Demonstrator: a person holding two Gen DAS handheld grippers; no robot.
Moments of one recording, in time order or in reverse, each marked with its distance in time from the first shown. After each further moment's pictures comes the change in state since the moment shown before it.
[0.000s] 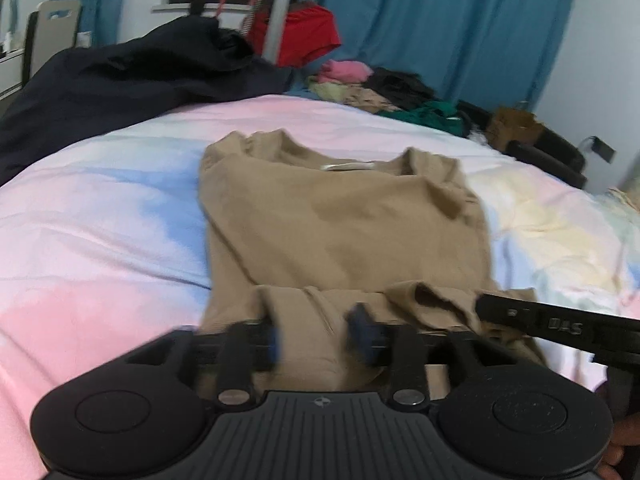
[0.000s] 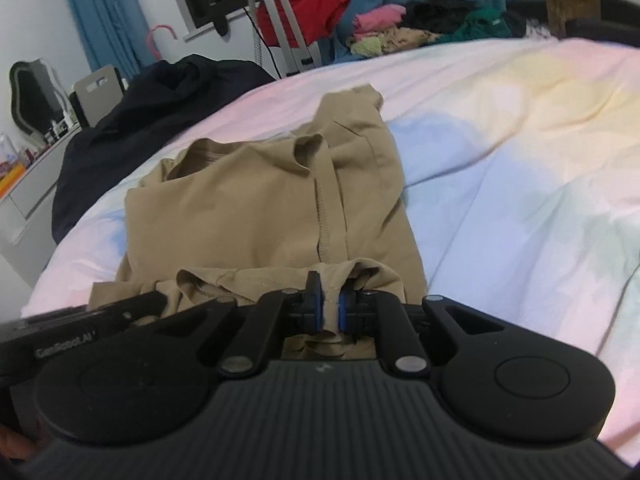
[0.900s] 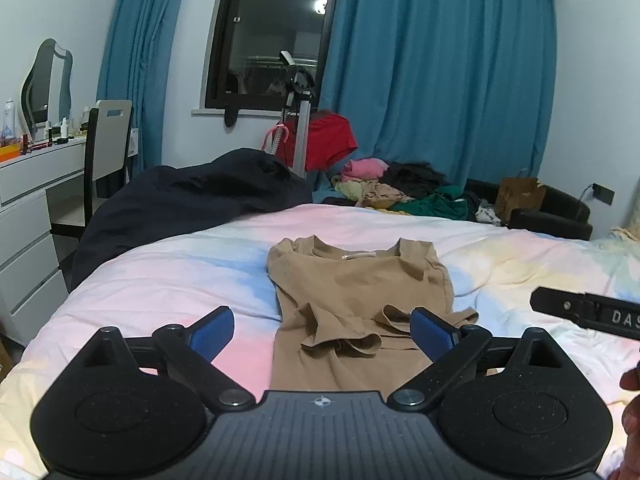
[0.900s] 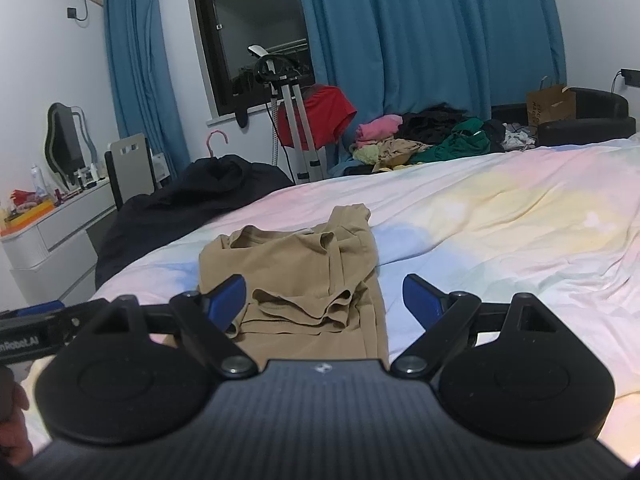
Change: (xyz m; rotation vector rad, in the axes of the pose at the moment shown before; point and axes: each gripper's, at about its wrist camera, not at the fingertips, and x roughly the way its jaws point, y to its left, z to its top) left arm -0.183 -0.022 -0.043 0.053 -0.290 0.111; right arm -0.167 0.016 -0.030 -0.076 -0.307 -0.016
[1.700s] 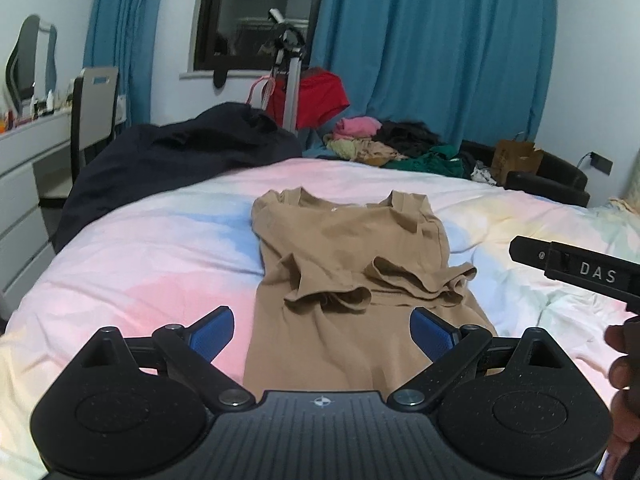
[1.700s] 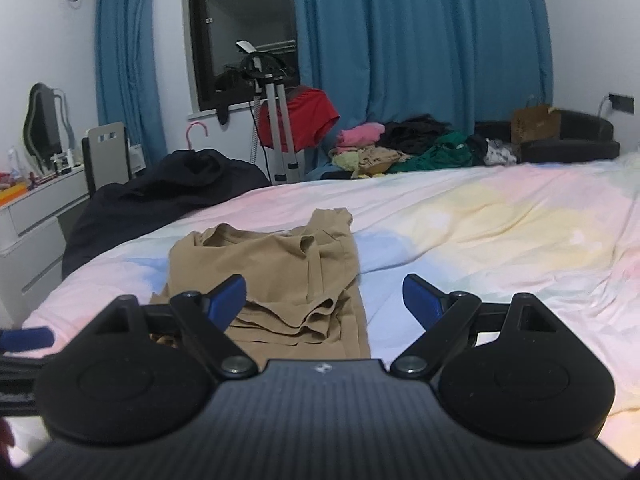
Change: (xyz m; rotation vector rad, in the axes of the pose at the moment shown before) left arm 0.022 -0.006 -0.016 -0.002 0.135 -0.024; right arm 0.023 0.009 -0.008 -0.045 -0.012 -0.093
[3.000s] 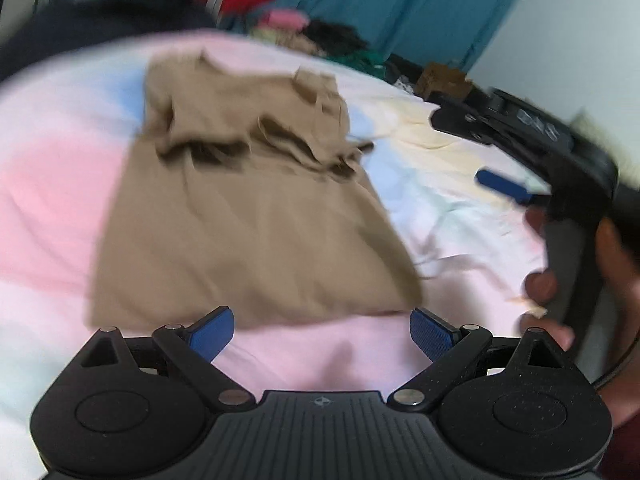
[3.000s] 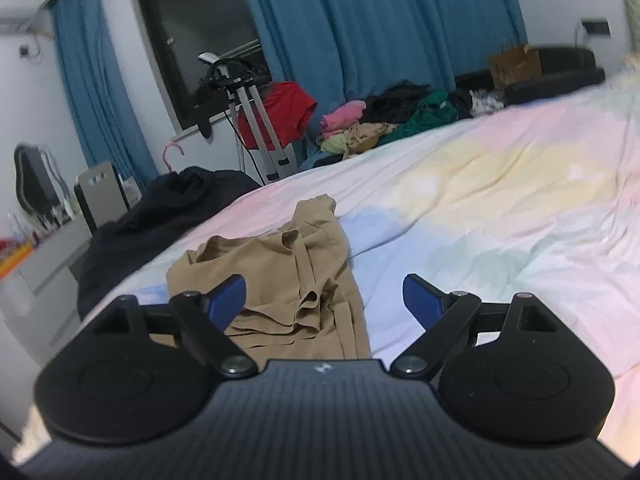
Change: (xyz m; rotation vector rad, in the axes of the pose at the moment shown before) left arm 0.031 -0.024 -0.044 -0.137 0.351 -0.353; right arm 0.008 -0.041 -0.003 0.231 0.036 0.036
